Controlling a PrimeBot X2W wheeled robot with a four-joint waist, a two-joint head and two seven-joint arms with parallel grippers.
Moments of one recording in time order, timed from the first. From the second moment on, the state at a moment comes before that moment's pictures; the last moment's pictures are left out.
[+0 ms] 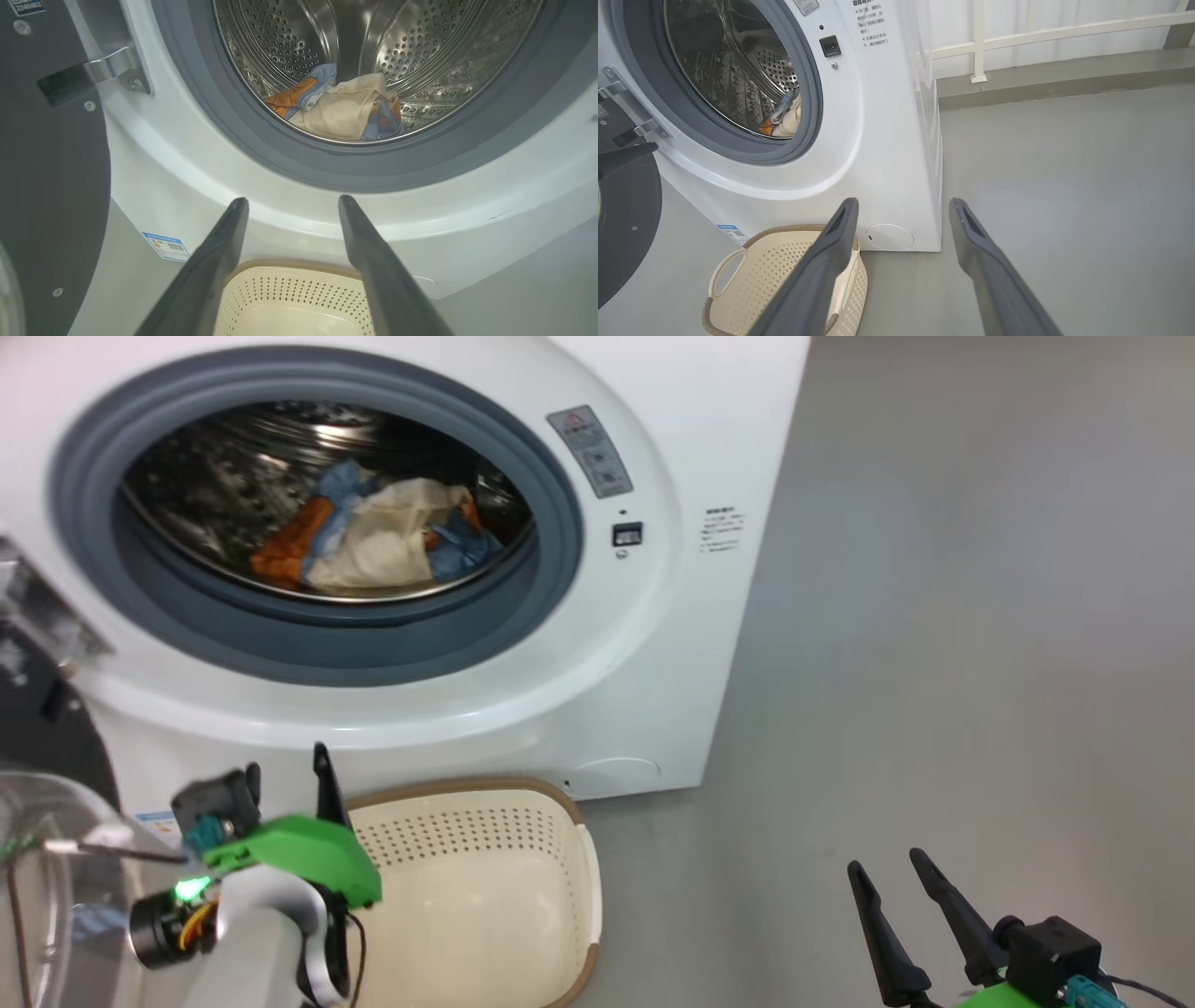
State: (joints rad) left arm -0.50 0.03 -0.15 0.76 -0.40 0.16 -0.26; right arm 0.03 -0.10 0.09 0.19 0.29 0.13 -0.26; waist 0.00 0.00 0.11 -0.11
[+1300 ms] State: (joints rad) left arm 0.15 0.04 -0.18 0.13 -0.31 0.17 -0.26; right arm 0.11 -0.13 0.05 0.14 0.28 0.13 -0.26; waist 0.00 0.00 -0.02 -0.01
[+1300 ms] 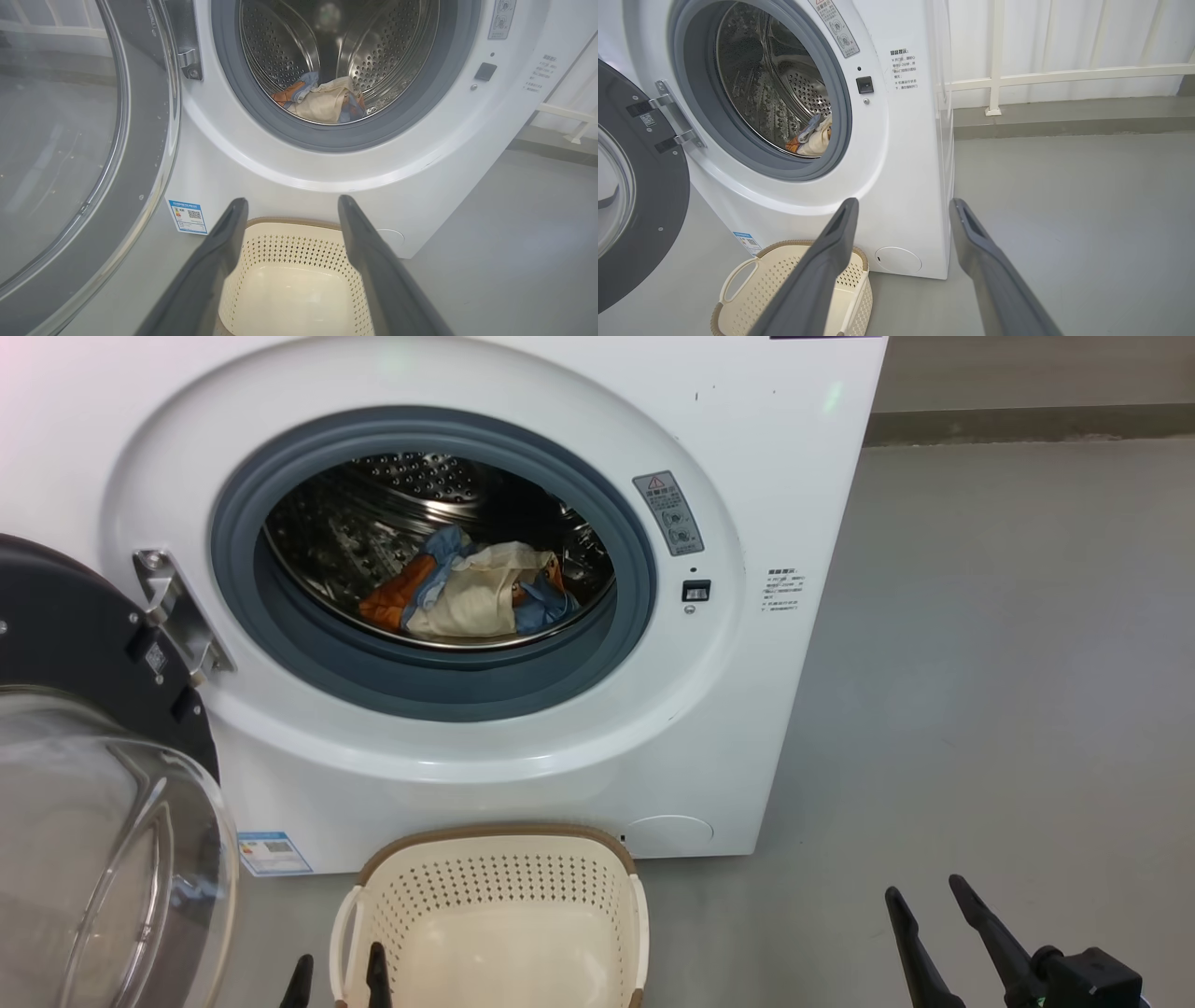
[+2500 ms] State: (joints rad) left arm 0.14 0.05 -0.16 0.18 -0.29 0.10 -0.26; right arm 0.12 -0.12 0.05 0.14 0.27 0.13 -0.26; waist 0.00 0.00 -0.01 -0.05
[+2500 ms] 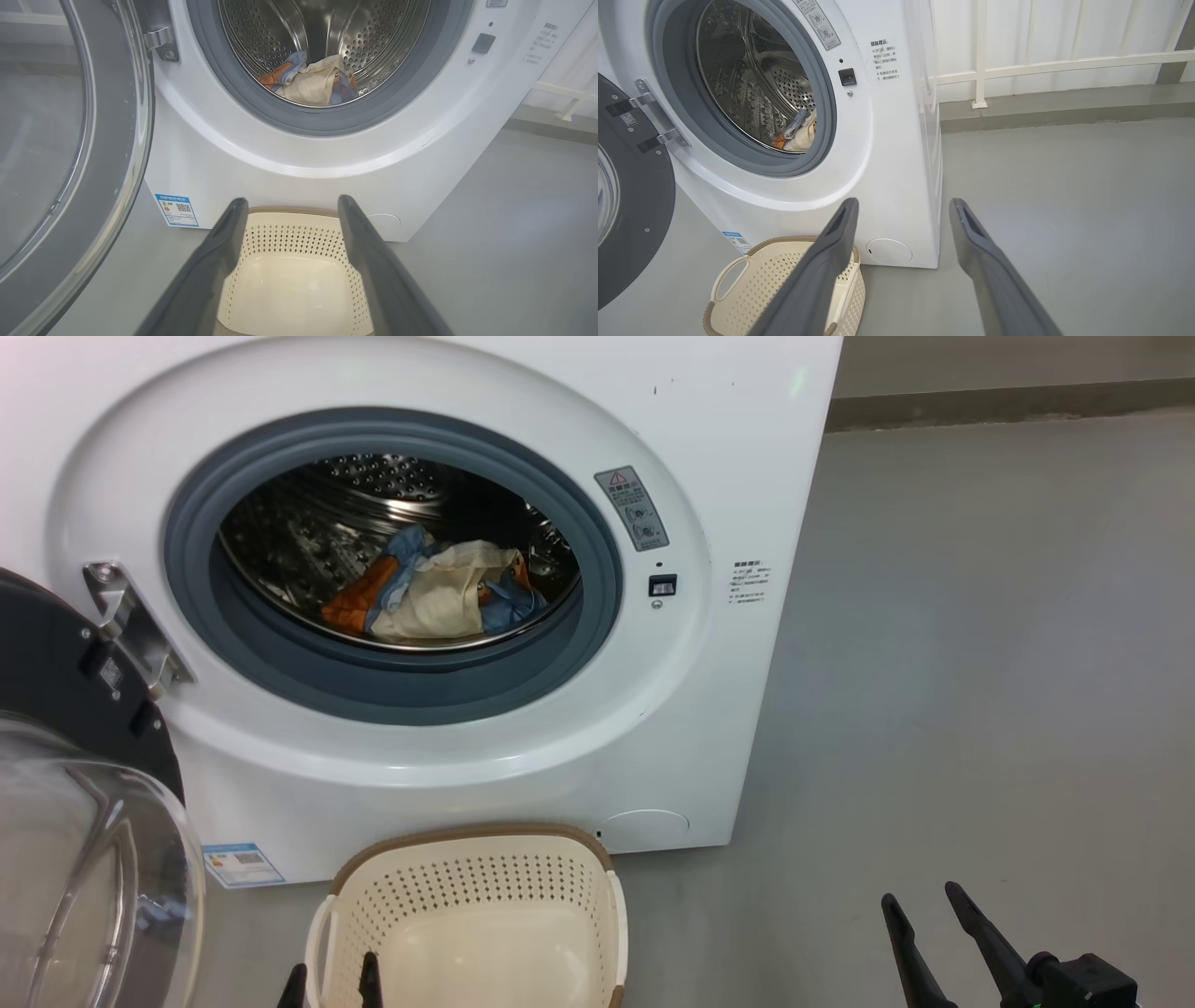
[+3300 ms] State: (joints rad) left arm 0.10 0.05 -0.13 0.22 -0.28 0.09 -0.26; right arm 0.12 -0.12 0.05 0.14 0.27 0.13 -0.26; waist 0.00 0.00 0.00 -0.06
